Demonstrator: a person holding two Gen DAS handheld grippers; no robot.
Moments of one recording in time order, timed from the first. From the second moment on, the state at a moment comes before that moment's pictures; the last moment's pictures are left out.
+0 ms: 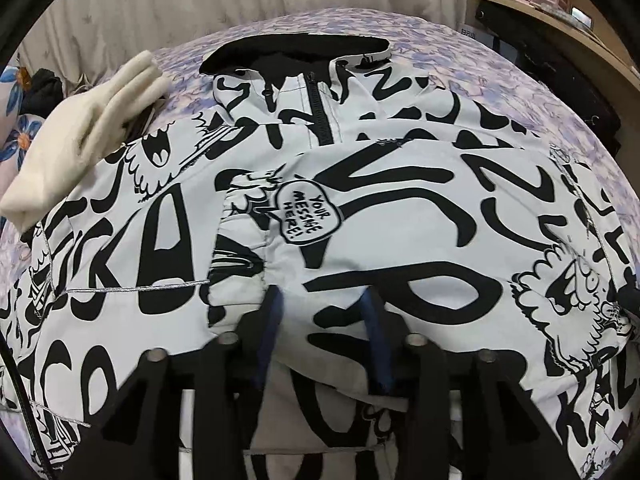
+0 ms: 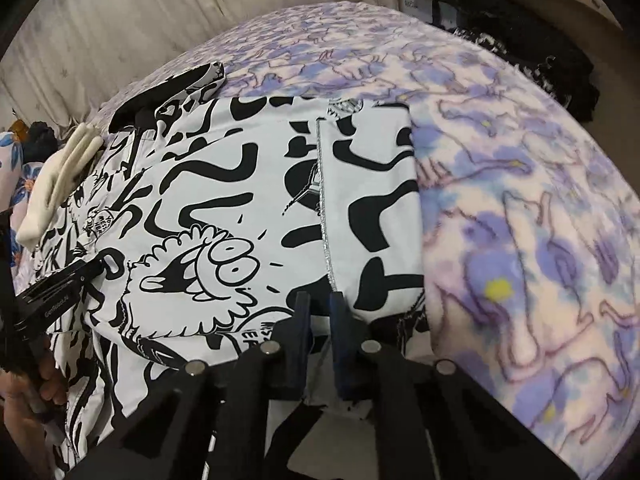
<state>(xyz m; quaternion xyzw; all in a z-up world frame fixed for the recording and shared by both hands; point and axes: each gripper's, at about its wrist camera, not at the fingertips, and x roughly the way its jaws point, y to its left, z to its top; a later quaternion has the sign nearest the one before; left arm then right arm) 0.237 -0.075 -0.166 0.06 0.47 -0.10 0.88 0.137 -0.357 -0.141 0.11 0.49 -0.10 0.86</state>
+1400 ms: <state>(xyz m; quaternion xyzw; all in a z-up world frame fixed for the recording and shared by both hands) 0.084 -0.051 -0.079 0.03 0.43 -0.11 0.90 0.059 -0.293 -0.093 0.17 0.49 -0.03 0.85</state>
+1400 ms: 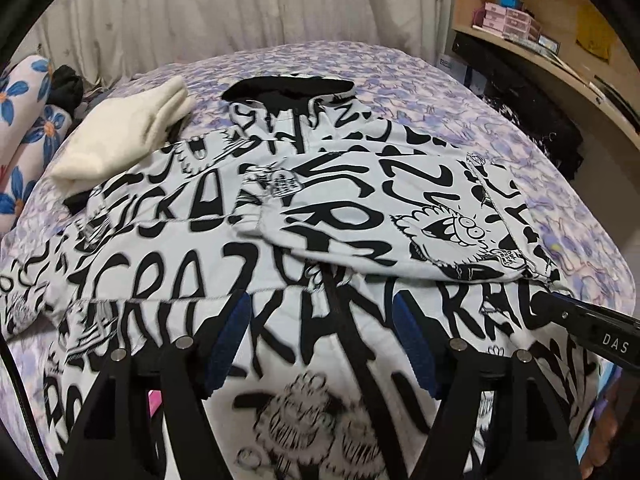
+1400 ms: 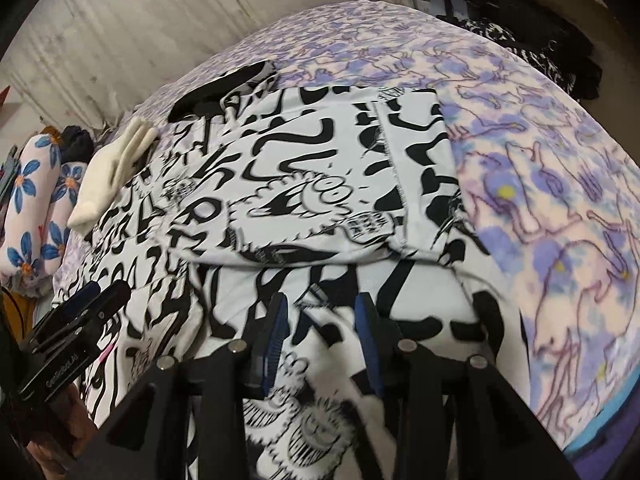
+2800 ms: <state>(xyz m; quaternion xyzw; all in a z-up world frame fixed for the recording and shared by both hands) 0.044 0.343 -0.114 -0.24 0.41 0.08 0.88 0.131 0.030 -0.075 0.03 0.47 0.16 0.86</state>
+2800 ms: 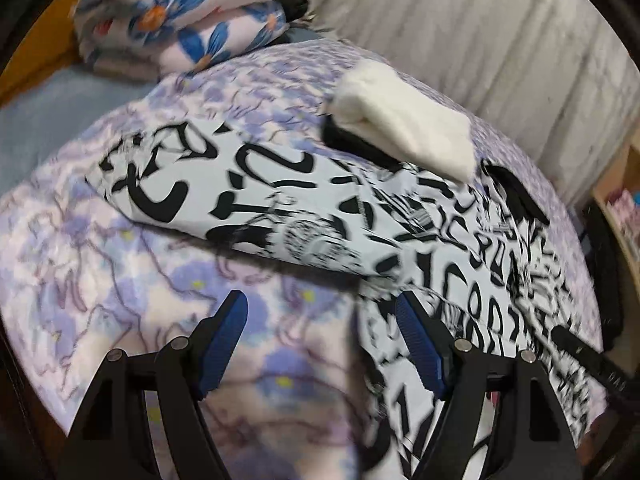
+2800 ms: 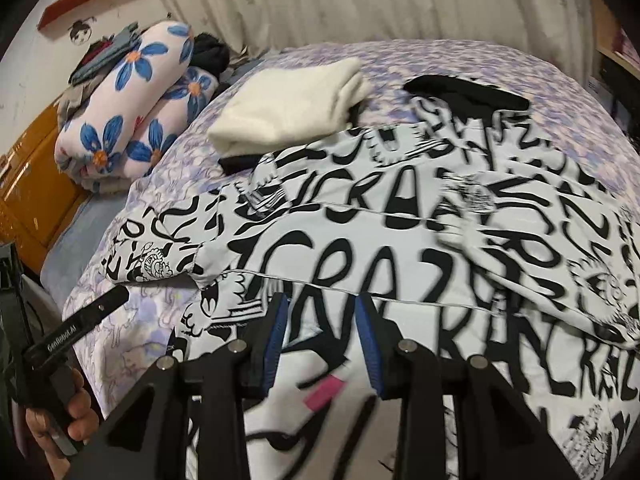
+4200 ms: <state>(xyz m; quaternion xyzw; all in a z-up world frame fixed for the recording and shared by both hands) 0.092 0.359 -0.036 -0.13 0.30 0.12 0.94 0.175 0.046 -0.127 0.07 0.51 0.15 0.85</state>
